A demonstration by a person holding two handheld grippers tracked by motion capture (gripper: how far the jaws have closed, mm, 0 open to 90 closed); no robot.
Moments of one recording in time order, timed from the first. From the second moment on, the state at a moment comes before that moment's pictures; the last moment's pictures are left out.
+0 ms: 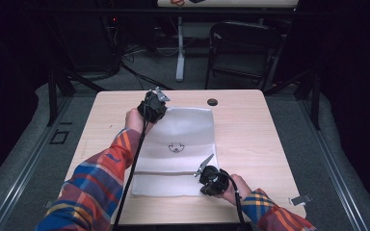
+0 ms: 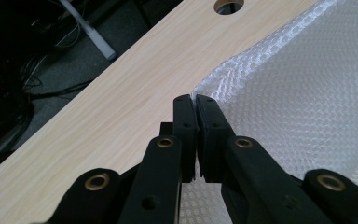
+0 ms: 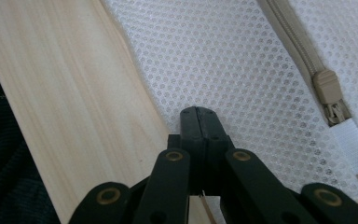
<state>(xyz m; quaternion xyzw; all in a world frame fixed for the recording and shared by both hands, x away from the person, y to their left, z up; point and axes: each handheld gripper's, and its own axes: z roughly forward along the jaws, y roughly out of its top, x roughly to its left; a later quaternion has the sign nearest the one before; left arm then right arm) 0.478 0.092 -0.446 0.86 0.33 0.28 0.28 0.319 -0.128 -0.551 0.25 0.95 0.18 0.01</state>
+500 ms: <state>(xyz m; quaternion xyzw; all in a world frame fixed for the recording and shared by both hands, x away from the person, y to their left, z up) 0.500 0.084 -0.456 0.86 0.34 0.29 0.25 0.319 -0.128 -0.551 0.24 0.95 0.18 0.00</state>
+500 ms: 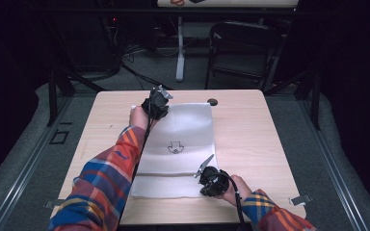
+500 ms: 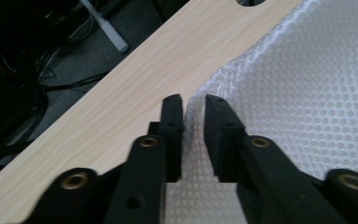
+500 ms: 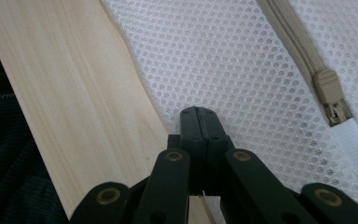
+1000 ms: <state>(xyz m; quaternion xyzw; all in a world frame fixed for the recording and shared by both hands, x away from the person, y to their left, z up) 0.494 0.085 -0.449 0.86 0.35 0.24 0.28 0.321 -0.131 -0.548 0.25 0.95 0.20 0.00</state>
